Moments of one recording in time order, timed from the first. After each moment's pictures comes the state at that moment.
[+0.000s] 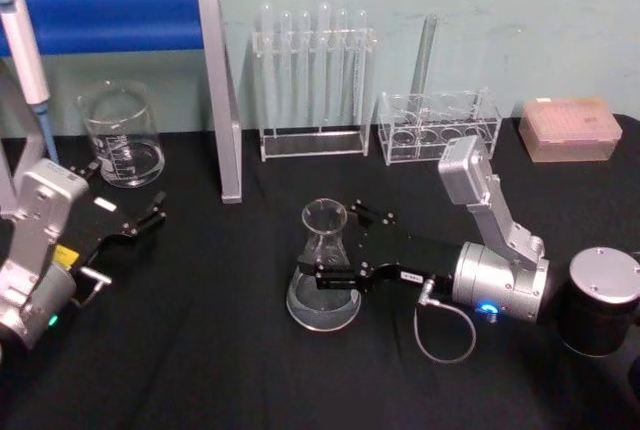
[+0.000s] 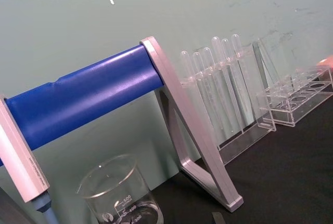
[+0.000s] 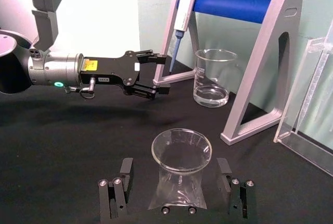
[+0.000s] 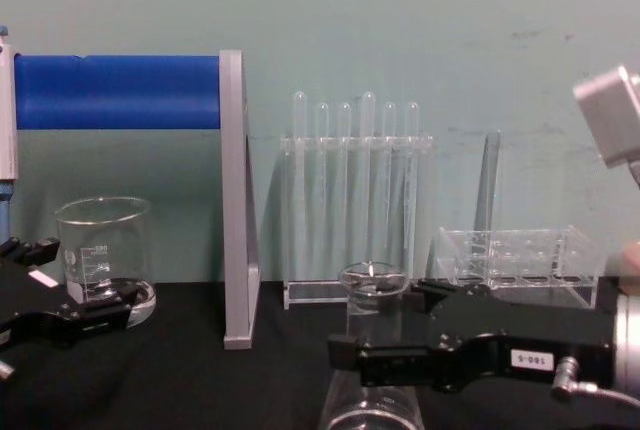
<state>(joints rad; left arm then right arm) -0.20 0.60 0.45 -1.41 -0.25 -0.12 0.03 0.40 0.44 -0.59 -1.31 0.46 -0.03 0.70</state>
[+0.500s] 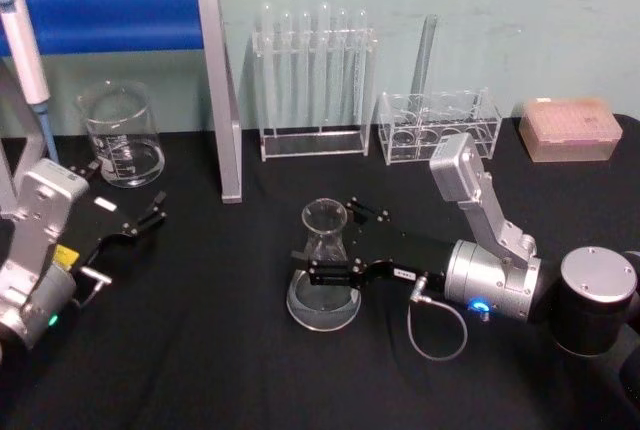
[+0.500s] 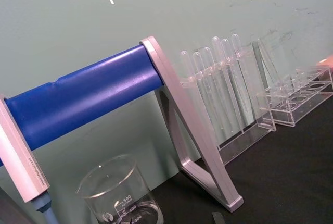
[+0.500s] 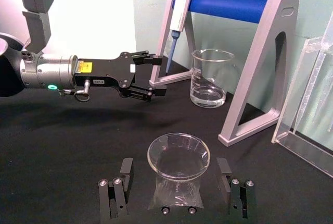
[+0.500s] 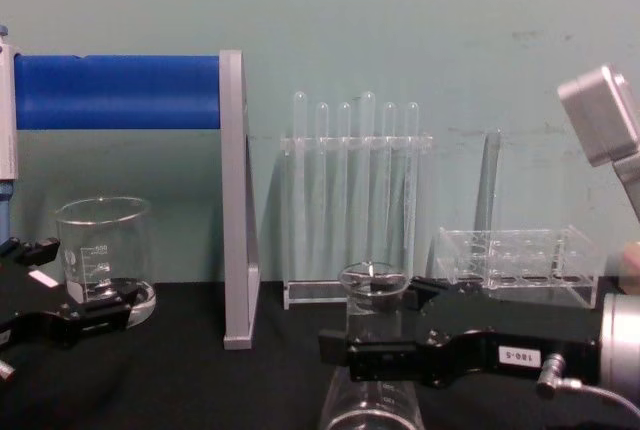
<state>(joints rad) -0.20 0.60 0.45 -1.41 -0.25 -0.12 0.03 0.41 0.42 -0.60 -1.30 0.46 -0.02 0.68</state>
